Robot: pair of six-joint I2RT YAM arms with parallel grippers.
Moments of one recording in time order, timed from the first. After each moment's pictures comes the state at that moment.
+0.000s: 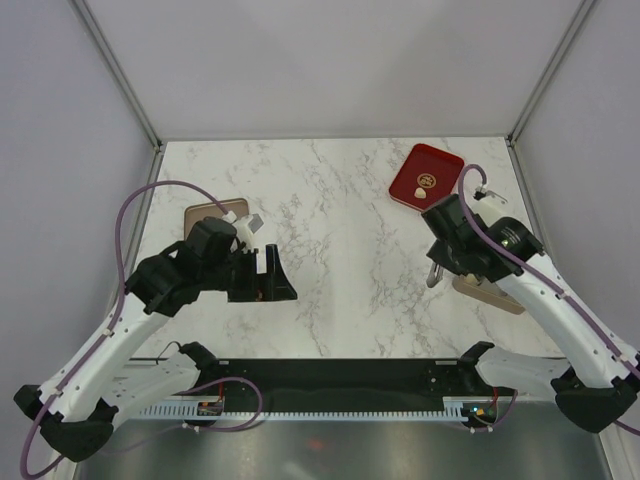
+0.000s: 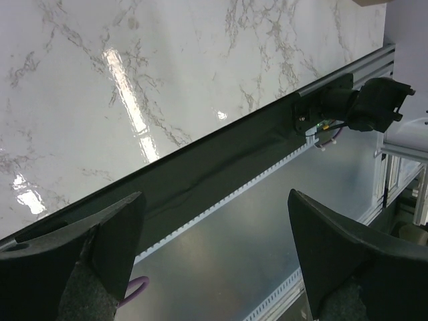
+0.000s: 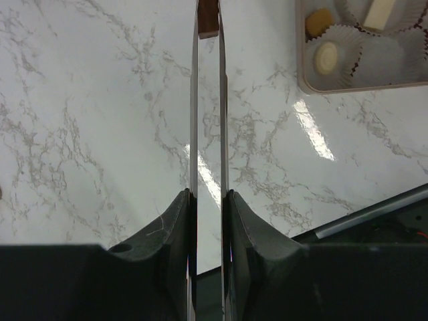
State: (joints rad) left arm -0.65 0.87 1.07 -1.01 0.29 -0.66; right arm 0.67 1.14 1.36 -1.32 0.52 1.14
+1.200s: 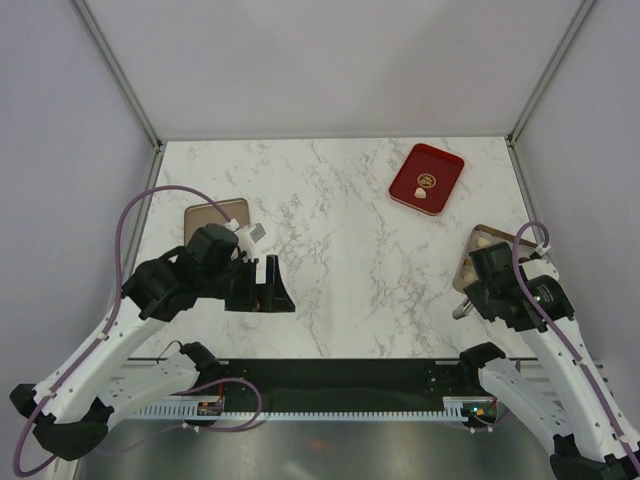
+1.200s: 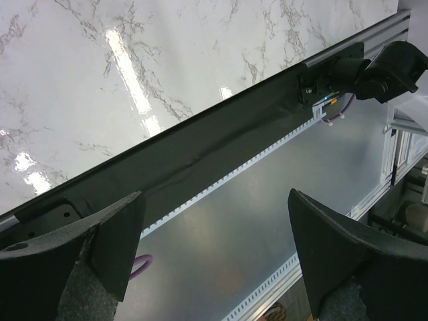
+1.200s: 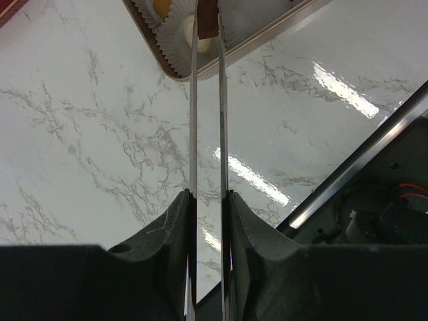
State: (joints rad) left arm -0.71 0.85 1.08 -1.09 0.29 -0.66; right arm 0.34 0.73 0.93 -1.35 0.43 1.32
